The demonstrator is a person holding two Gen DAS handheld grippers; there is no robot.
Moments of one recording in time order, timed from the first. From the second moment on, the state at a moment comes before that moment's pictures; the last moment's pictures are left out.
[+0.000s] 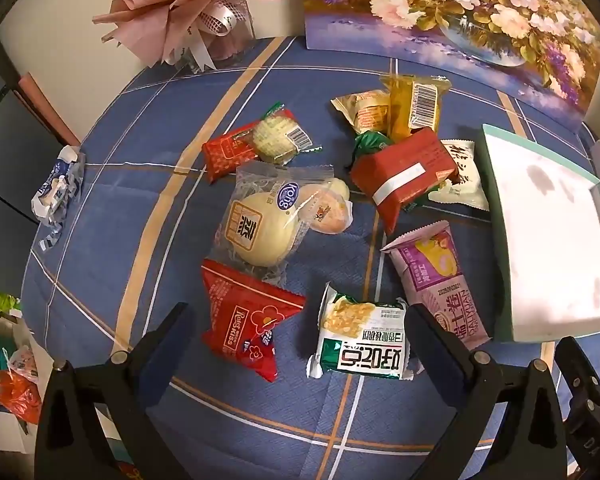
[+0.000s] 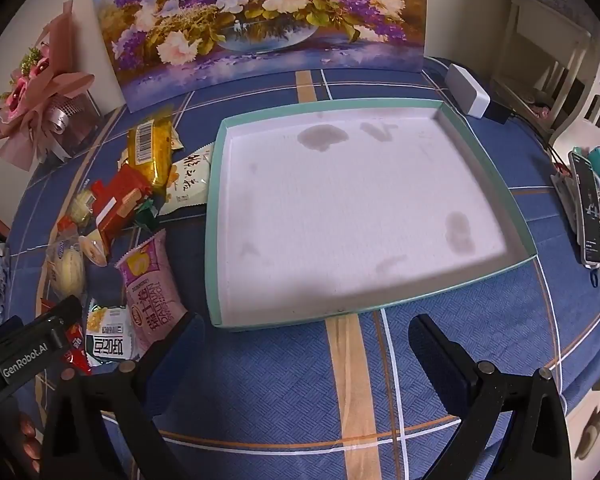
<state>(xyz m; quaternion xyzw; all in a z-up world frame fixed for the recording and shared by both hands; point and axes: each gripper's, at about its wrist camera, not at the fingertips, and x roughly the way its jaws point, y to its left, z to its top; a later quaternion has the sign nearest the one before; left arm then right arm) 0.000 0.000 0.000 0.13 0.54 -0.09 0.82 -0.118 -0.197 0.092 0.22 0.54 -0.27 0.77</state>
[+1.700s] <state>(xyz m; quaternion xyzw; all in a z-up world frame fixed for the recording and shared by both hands) 0.016 0.043 -0.004 0.10 0.60 -0.05 0.79 -0.086 -0.152 0.084 0.19 0.56 -0.21 0.78</state>
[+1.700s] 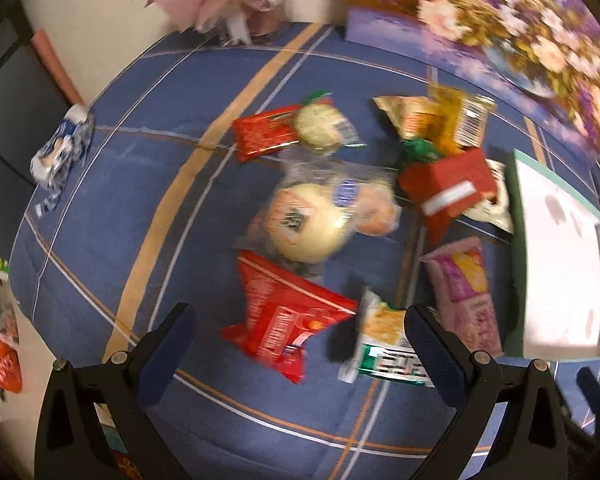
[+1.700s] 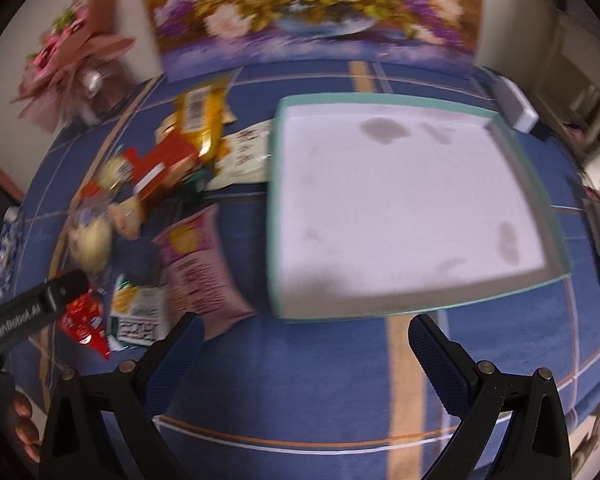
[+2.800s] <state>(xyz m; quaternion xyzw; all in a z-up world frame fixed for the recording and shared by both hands) 0.036 0.050 -0.038 0.02 0.64 -0.12 0.76 -0.015 -0.116 0.036 0.16 0.61 -0.13 0.76</state>
